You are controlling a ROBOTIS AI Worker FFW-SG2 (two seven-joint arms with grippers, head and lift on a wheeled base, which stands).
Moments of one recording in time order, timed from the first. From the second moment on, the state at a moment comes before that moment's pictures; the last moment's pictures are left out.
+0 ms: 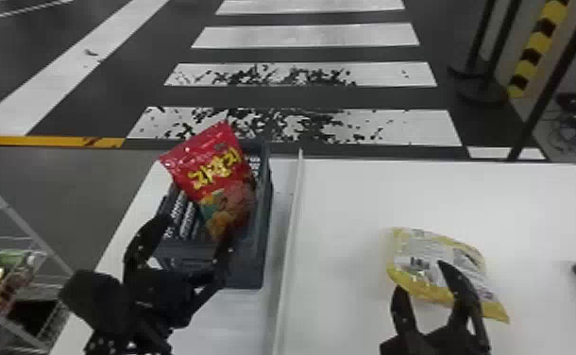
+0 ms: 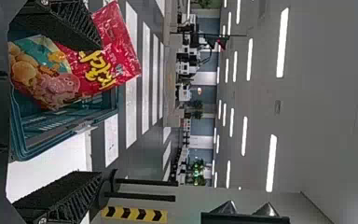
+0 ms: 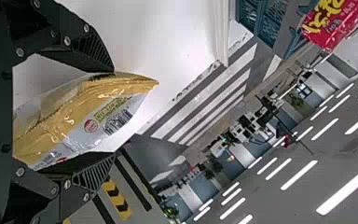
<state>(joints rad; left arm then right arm) 0.60 0.05 0.06 -2.13 0.10 -0.06 -0.18 0.45 -0.31 0.49 -2.02 0.58 0.47 -0.31</state>
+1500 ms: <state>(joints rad) 0.61 0.04 0.06 -2.12 0.10 -0.06 -0.19 0.31 -0.24 -0.03 -2.05 -0.47 0.72 0.40</state>
